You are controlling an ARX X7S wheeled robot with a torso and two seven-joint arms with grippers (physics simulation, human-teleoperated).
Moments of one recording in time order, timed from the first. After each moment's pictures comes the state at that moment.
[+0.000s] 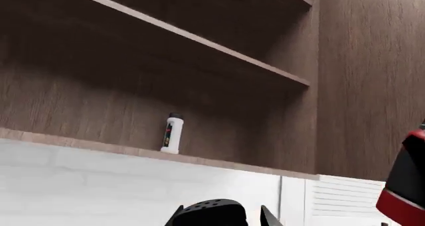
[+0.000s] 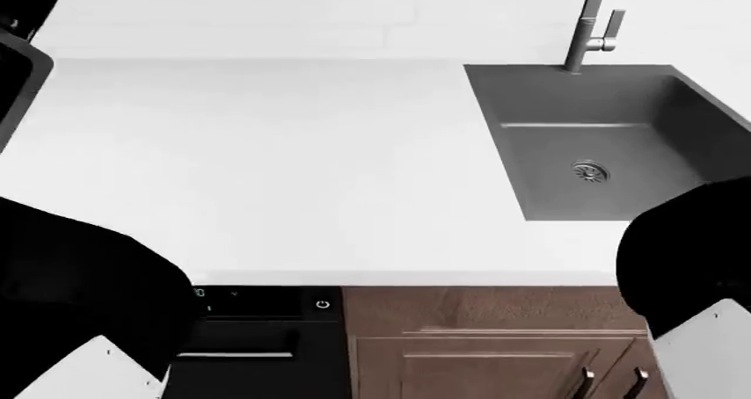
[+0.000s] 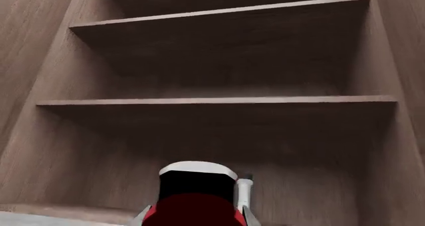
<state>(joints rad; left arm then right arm) -1.47 -0.03 -0.35 0.52 -1.42 -1.47 -0.84 1.68 0.13 0.15 -0.59 0.69 1.52 0.29</state>
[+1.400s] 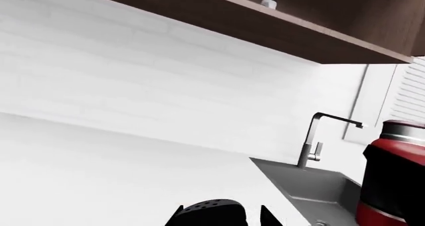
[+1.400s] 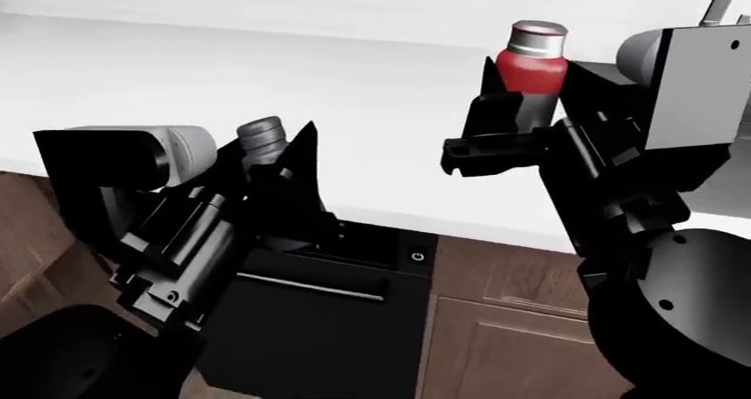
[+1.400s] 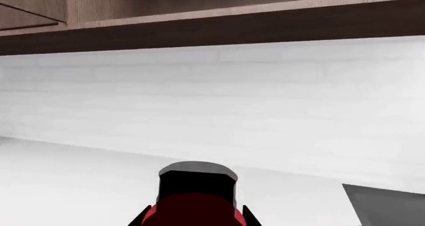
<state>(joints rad) -0.66 -0.12 -0.26 0.86 -1.31 -1.30 -0.64 0.94 0.23 0.13 -0.79 1.26 1.45 0.88</state>
